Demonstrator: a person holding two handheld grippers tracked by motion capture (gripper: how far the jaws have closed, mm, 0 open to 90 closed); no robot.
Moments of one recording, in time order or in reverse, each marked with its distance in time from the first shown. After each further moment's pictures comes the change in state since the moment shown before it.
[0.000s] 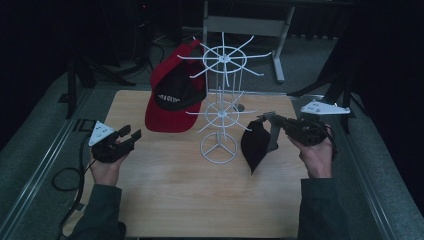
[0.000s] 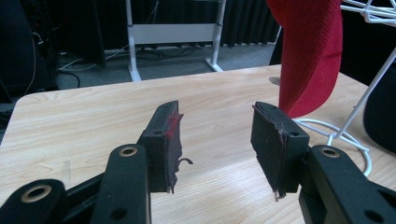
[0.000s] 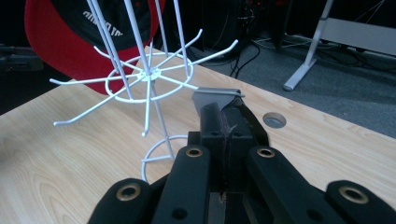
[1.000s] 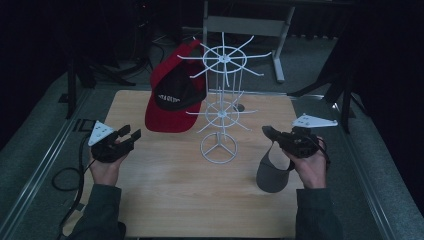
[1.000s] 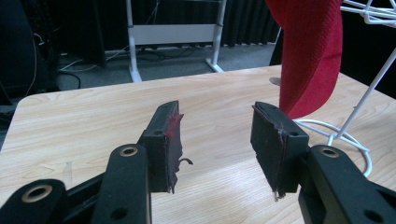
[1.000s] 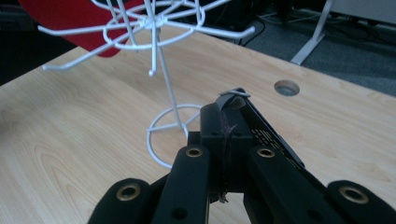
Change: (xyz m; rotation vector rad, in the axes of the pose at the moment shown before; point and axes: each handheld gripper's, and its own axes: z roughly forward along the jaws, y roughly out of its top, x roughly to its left) left arm 0.000 0.001 -0.001 -0.003 0.003 0.002; right arm 0.010 -0.032 0.011 0.082 0.002 0.009
